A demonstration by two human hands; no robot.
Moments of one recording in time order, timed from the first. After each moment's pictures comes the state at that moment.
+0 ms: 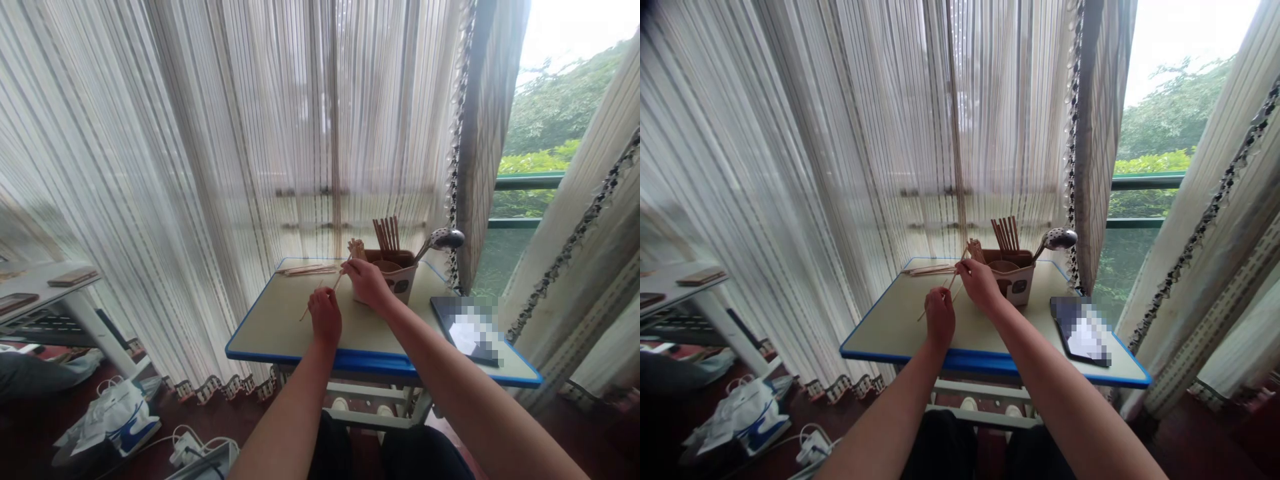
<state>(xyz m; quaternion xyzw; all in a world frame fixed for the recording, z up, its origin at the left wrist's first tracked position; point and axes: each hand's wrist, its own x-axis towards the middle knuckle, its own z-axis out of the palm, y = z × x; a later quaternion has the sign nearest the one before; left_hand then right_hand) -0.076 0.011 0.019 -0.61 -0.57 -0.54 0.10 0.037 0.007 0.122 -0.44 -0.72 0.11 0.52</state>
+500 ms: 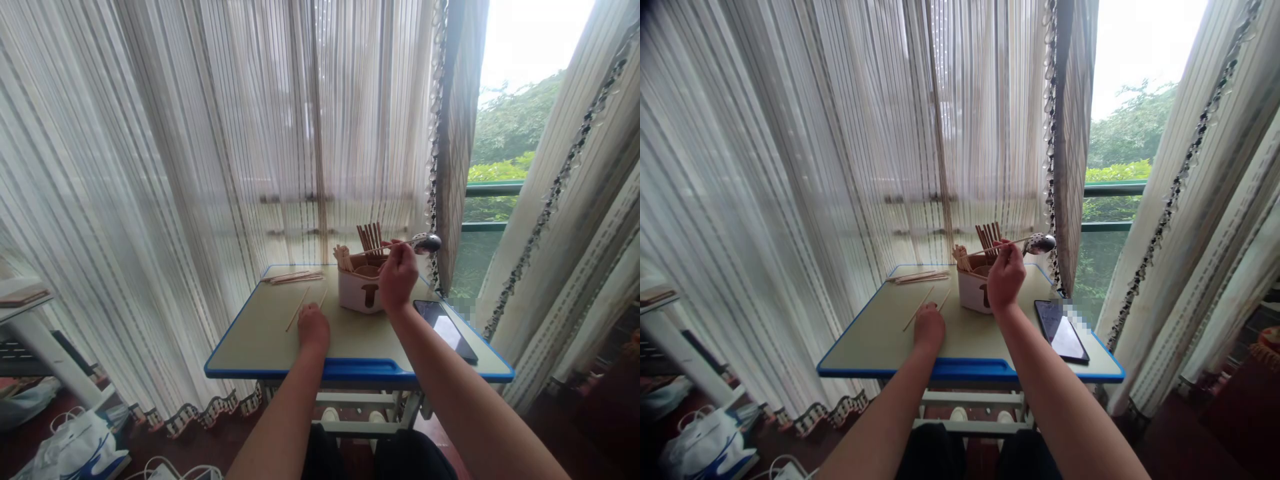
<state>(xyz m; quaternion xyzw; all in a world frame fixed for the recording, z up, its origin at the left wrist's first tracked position) -0.075 0.018 0.013 -0.65 -0.69 -0.31 0.05 0.083 -0.005 0.144 -0.46 -0.45 -0.01 0.77</state>
